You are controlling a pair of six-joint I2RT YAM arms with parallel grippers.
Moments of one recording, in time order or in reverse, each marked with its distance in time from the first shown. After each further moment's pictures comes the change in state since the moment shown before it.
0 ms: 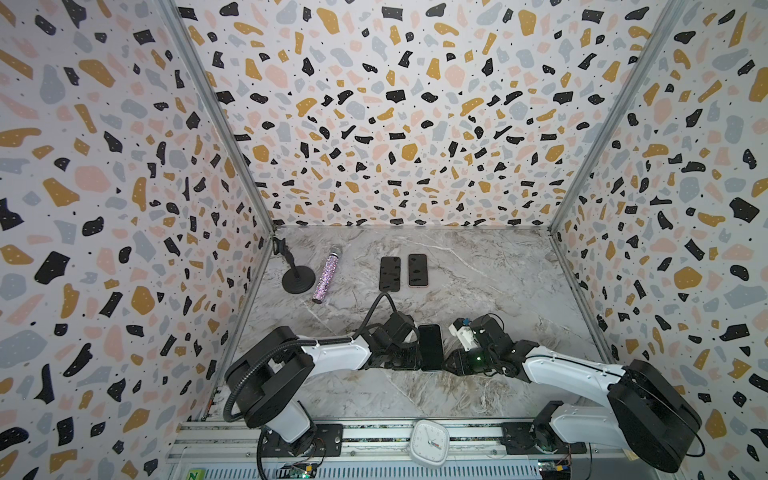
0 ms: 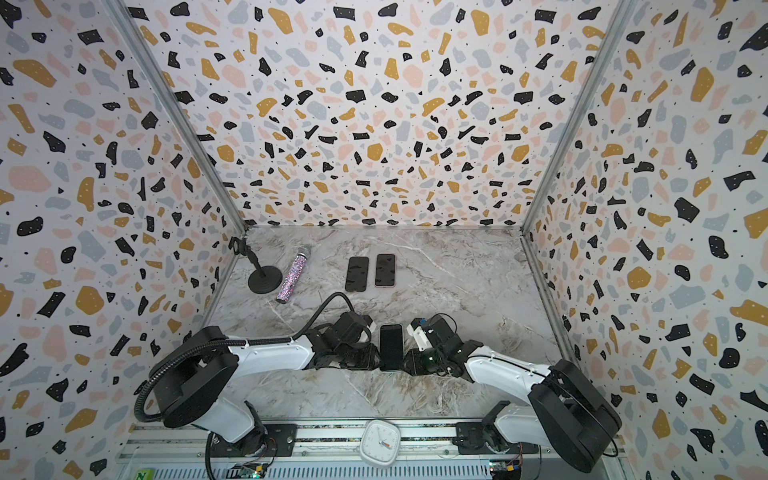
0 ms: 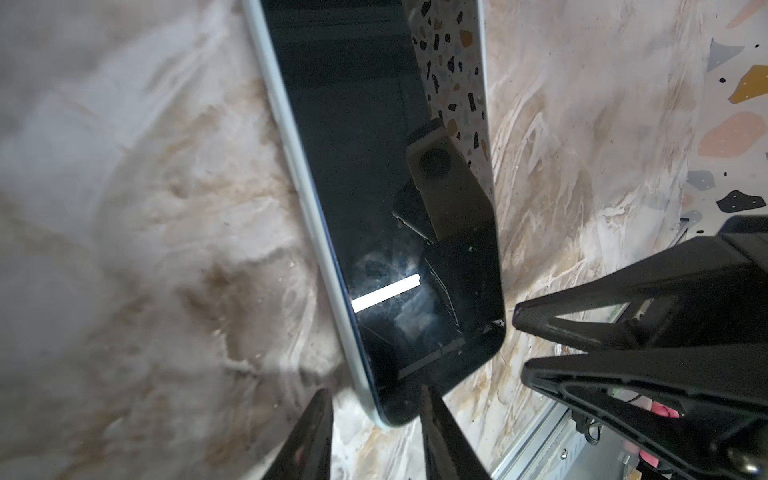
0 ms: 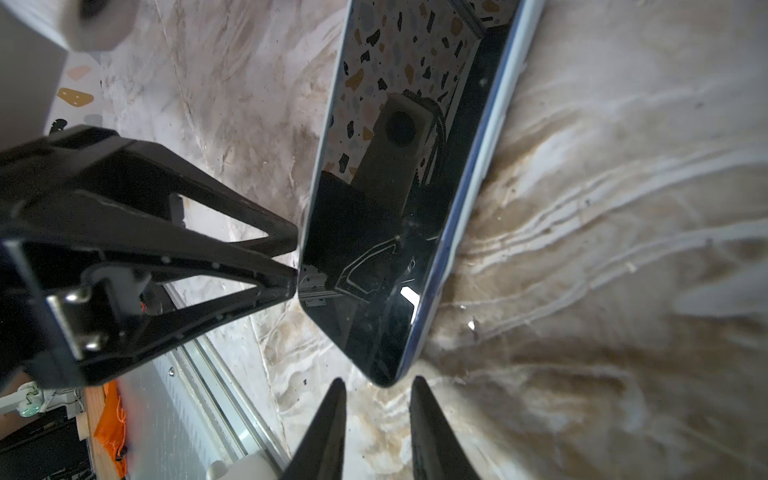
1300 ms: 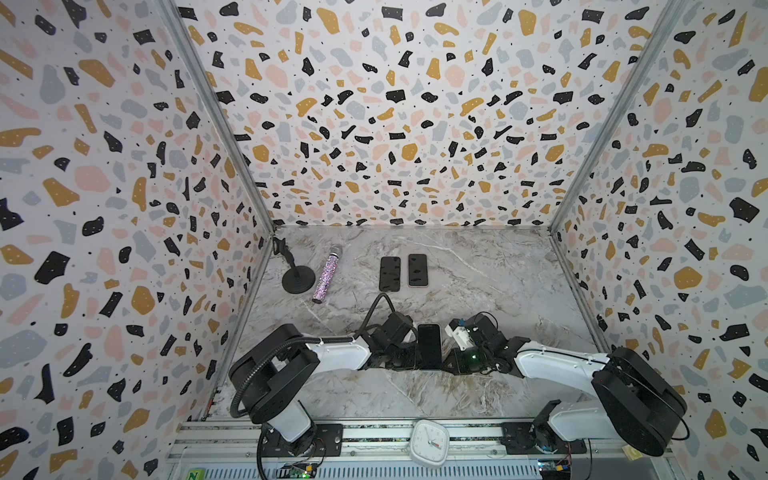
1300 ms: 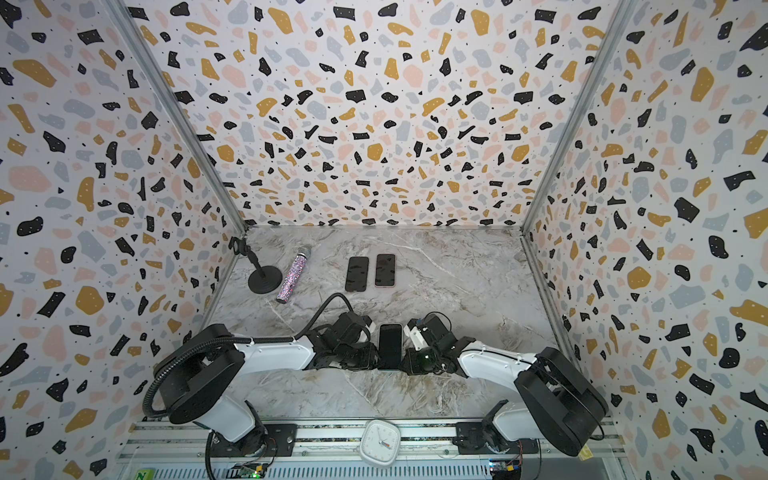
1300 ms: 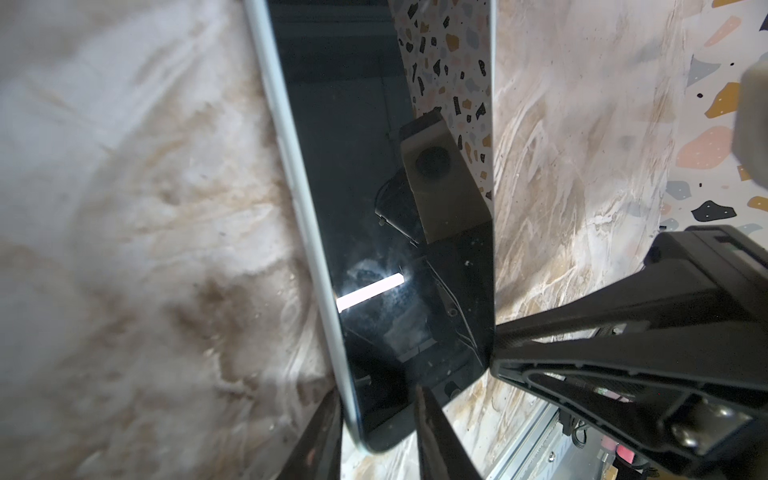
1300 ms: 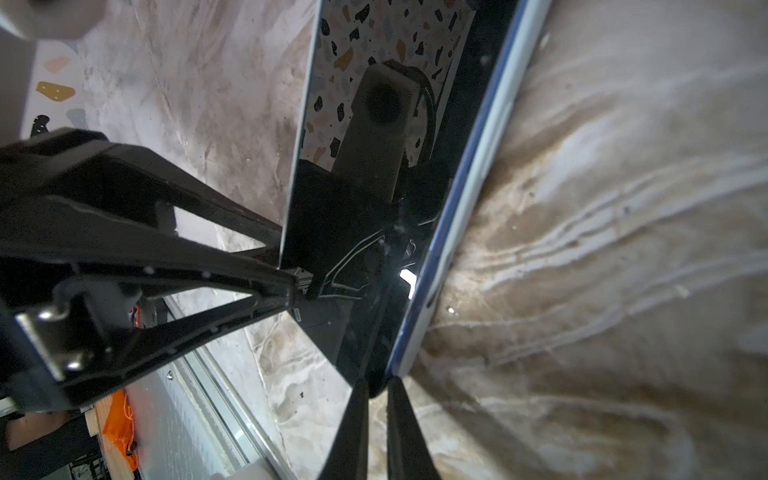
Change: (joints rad) left arm 0.008 0.018 -0.028 0.069 0.032 -0.033; right arm 0.018 0.095 0.037 0.014 -0.016 0.021
